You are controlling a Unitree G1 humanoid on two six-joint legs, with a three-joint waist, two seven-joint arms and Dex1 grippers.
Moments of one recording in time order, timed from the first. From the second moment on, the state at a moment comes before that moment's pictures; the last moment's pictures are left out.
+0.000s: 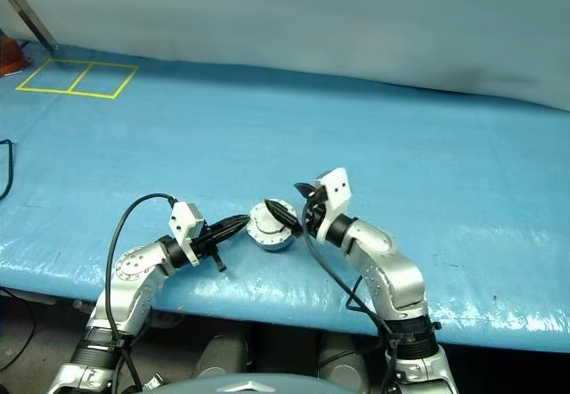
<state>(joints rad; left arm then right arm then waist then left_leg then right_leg) -0.07 0.37 -0.06 0.08 -0.29 0.02 -0.86 -0.18 -0.14 0.01 -0.27 0.50 0.72 0.49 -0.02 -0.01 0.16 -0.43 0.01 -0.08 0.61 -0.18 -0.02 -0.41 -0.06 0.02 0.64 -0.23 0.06</state>
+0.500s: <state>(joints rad) -0.06 0.37 -0.06 0.08 -0.29 0.00 -0.85 -0.11 -0.08 -0.16 -0.21 0.79 1.08 0.39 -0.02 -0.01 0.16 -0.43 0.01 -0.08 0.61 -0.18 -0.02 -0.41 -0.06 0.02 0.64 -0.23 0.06</state>
